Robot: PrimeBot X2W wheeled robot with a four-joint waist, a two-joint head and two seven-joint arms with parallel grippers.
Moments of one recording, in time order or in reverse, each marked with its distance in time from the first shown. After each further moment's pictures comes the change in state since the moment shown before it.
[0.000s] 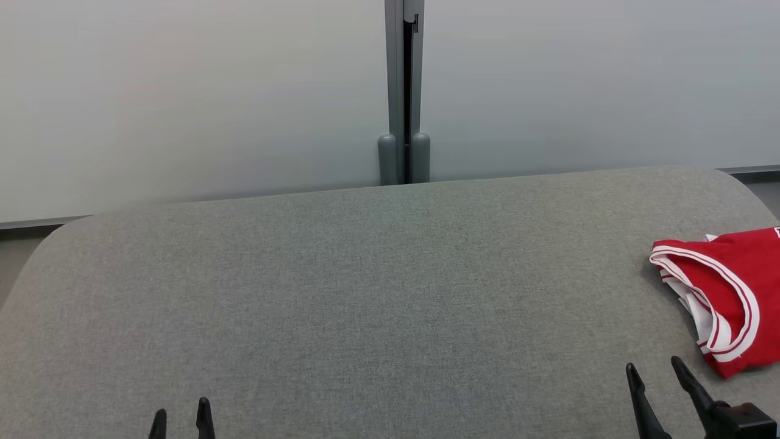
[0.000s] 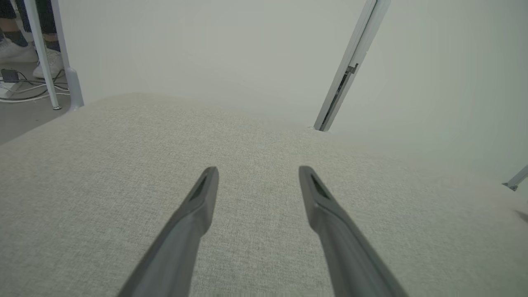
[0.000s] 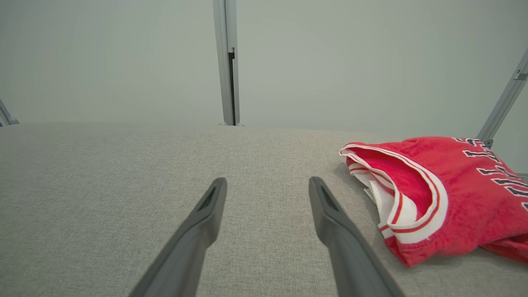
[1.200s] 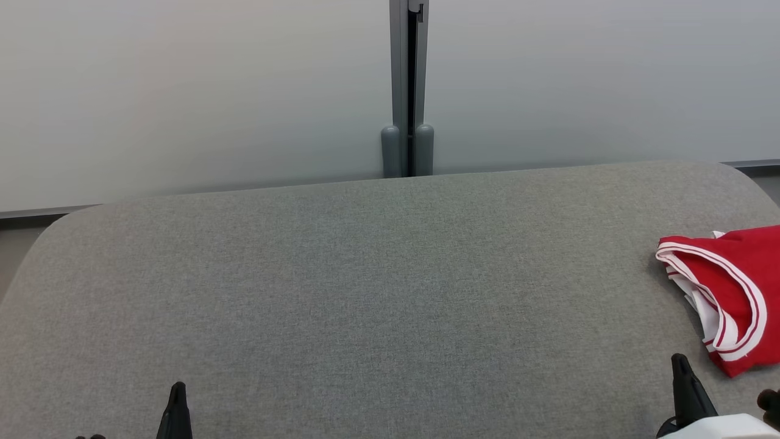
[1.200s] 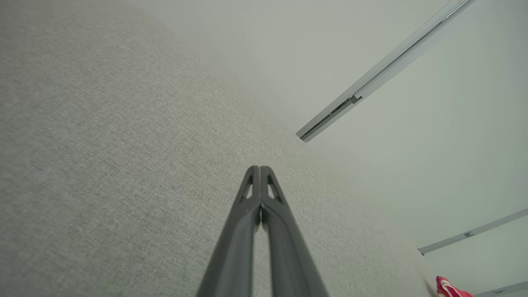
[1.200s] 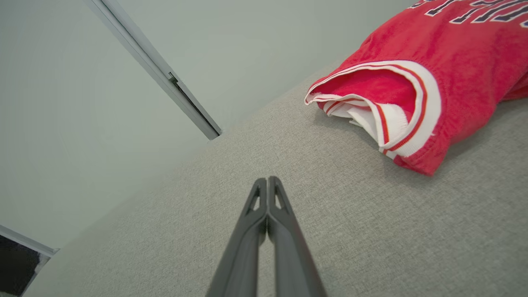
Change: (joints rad) left arm -0.101 -0.013 0.031 0.070 -0.431 -0.053 0.140; right arm -0.052 0.038 -0.032 0.033 0.549 0.000 0.140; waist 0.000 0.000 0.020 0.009
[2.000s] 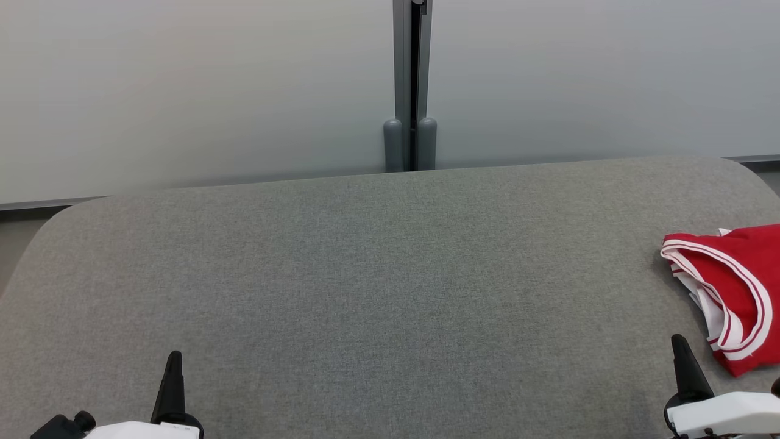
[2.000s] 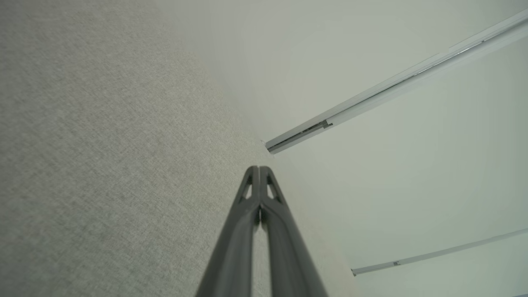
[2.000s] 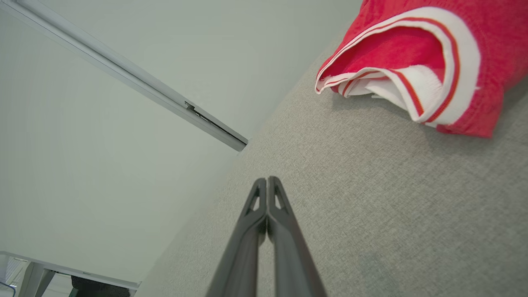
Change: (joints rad) left arm -0.081 0.004 0.026 0.007 -0.263 -0.030 0.081; right arm -0.052 0.007 -0.021 -0.015 0.324 0.000 0.079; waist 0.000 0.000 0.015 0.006
